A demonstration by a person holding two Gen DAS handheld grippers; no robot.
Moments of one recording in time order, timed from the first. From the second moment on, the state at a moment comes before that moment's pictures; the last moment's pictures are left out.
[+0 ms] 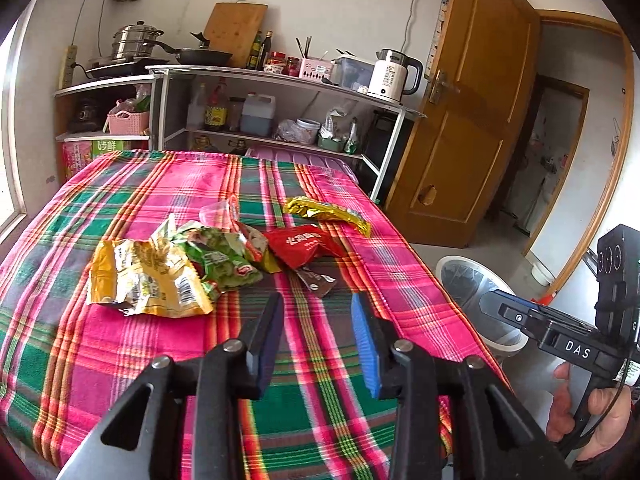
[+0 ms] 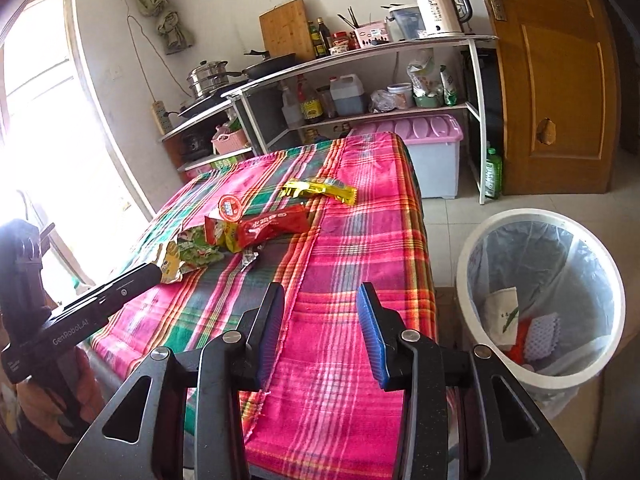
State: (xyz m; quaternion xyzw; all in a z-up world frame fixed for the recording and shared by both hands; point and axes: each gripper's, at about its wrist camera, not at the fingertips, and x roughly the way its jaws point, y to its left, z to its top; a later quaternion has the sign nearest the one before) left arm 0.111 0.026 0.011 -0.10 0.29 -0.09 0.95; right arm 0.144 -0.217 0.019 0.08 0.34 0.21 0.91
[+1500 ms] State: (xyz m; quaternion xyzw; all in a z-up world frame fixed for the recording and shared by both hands) left arm 0.186 0.139 -0.038 -0.10 0.41 0.09 0.90; right arm 0.250 -0.084 -0.032 -0.06 0.44 0.25 0.86
